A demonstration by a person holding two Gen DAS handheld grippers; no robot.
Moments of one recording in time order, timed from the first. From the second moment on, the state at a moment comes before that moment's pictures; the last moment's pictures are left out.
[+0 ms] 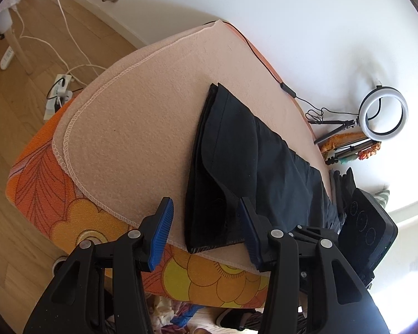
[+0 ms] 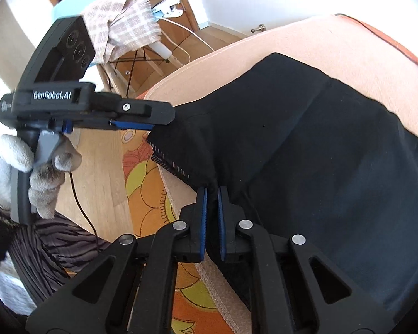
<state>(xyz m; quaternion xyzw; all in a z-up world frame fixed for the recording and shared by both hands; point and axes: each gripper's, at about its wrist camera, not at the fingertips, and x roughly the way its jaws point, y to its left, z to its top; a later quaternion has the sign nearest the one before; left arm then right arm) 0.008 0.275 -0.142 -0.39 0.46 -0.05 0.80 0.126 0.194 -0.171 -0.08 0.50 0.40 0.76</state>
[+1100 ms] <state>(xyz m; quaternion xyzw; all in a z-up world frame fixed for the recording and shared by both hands) 0.017 0.242 -0.126 -0.32 0.40 -0.08 0.85 0.147 0.126 -0.129 0.05 0.49 0.40 0.77</state>
